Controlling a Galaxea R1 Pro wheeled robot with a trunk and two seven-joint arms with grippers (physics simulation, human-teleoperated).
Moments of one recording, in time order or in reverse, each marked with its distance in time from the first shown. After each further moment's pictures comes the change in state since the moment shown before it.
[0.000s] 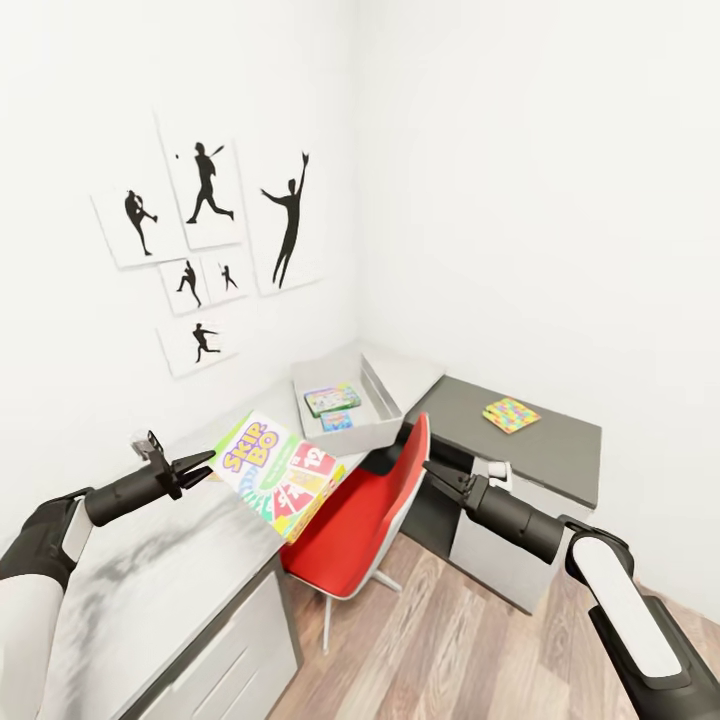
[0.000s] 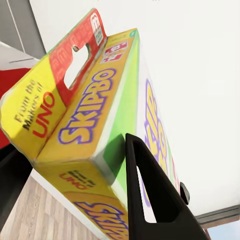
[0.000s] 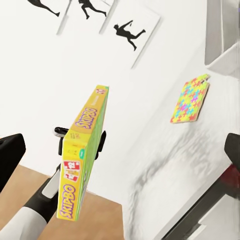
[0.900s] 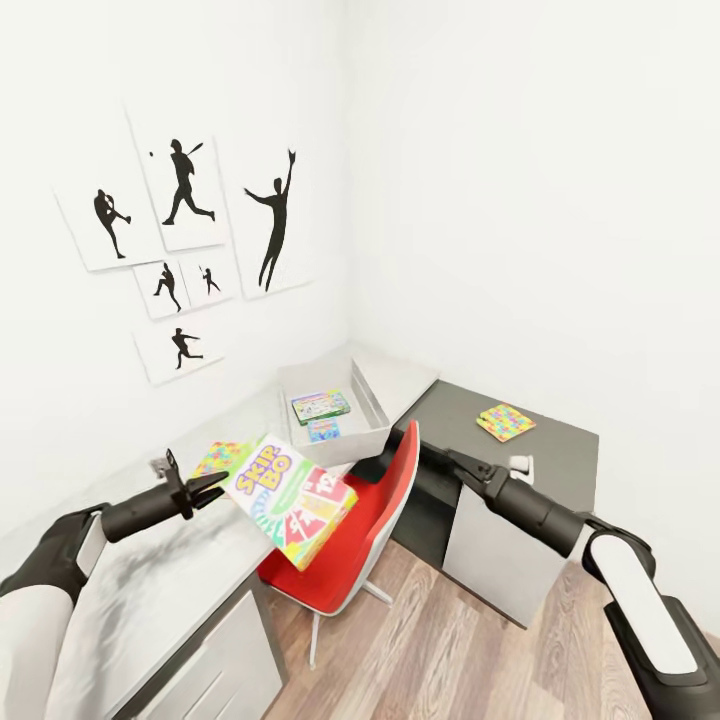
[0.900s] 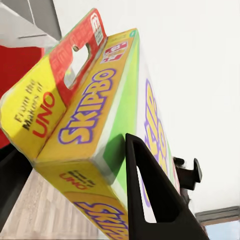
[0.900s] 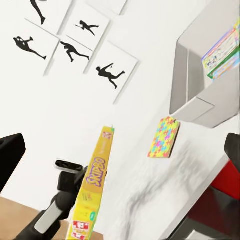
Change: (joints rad) left arm 0.024 -0.018 -0.033 0.063 -0.028 -0.034 0.011; right arm 0.000 -0.004 -0.083 0.009 0.013 -0.032 -0.006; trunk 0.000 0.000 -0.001
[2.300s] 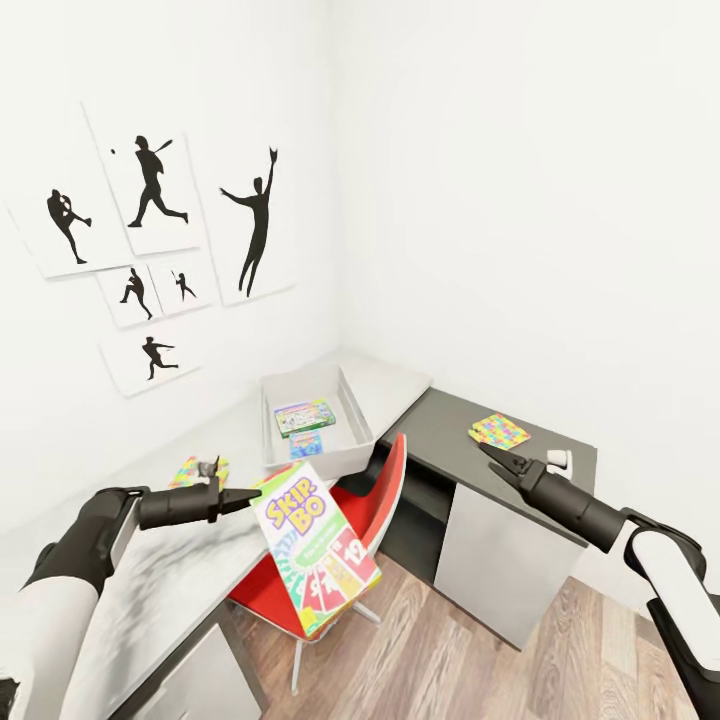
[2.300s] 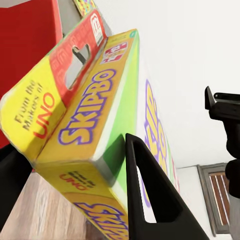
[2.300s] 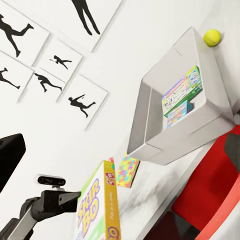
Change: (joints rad) left arm 0.010 -0.043 -0.231 -0.149 -0.109 -0.027 0.040; right arm 0.000 -0.094 -0.076 0.002 -0.003 0.003 0.003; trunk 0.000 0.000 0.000
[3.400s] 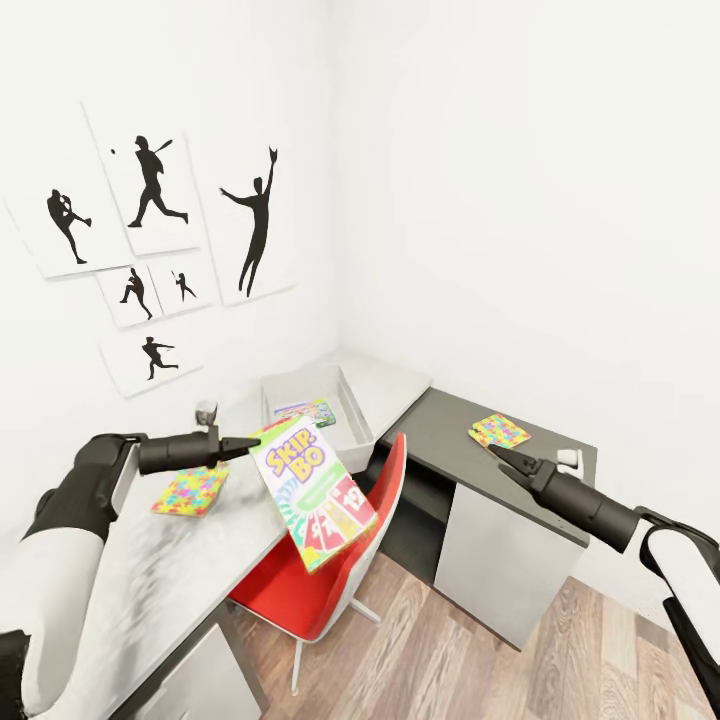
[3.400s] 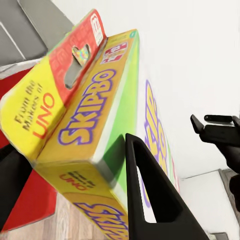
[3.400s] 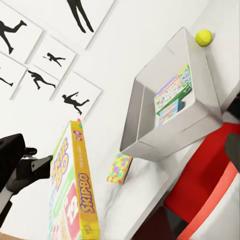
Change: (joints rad) left arm -0.131 -0.003 -0.008 -0.105 0.002 0.067 0.050; right arm 0.000 -0.035 -0.023 -0.001 -0.002 0.035 0.000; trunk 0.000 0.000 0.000
